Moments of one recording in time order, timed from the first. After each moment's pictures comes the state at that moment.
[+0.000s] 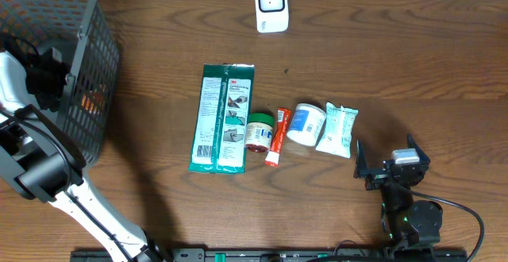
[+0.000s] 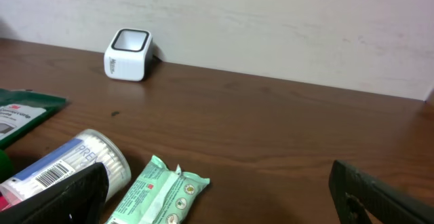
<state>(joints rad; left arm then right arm) 0.61 2.24 1.92 -1.19 0.37 0.09 0.07 0.01 0.01 -0.07 -0.01 -0.10</state>
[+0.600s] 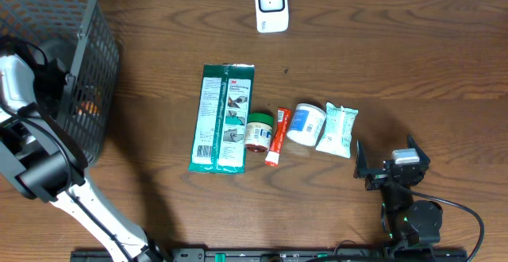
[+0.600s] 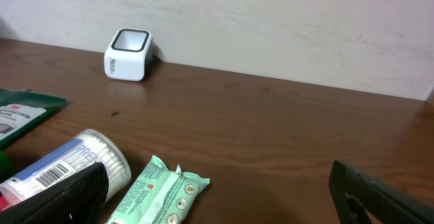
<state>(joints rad) 0.59 2.23 1.84 -1.14 0.19 0.00 0.07 0.01 0.01 -0.07 -0.01 -0.10</state>
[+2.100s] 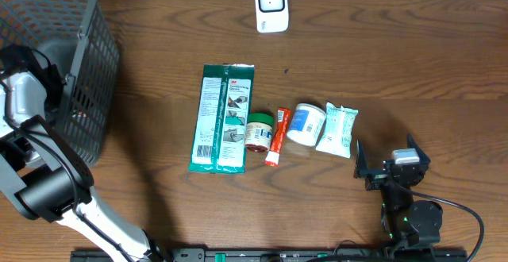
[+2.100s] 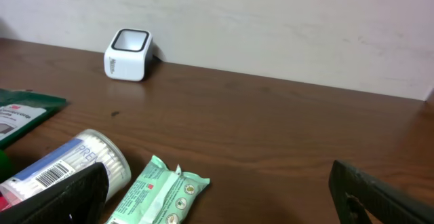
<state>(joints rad) 0.57 2.05 1.53 -0.84 0.07 0.04 0.07 0.01 0.01 -0.07 -0.01 -0.10</state>
